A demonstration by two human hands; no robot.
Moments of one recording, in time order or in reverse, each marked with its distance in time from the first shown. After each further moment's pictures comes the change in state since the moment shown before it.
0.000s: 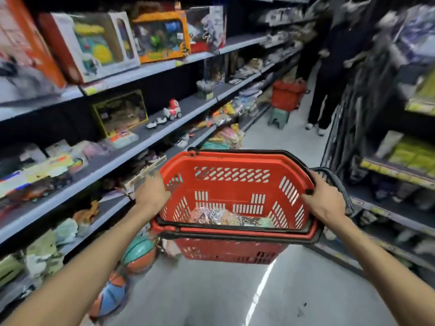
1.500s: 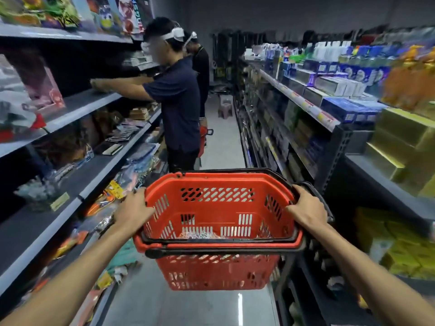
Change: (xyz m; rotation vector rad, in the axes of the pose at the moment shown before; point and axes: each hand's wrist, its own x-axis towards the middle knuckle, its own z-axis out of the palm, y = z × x) left_hand 0.712 0.609 0.178 -0.158 -0.119 0.561; right_hand 0.731 0.121 -0.023 0.033 0.200 0.505
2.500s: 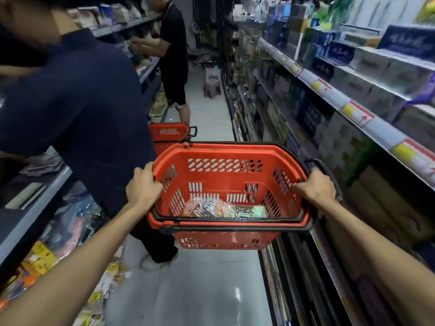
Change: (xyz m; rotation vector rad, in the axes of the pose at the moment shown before) left_hand 0.611 0.198 0.171 -0.044 0.026 0.010; right_hand 0.635 -0.123 0.113 -0.107 0.059 0.210
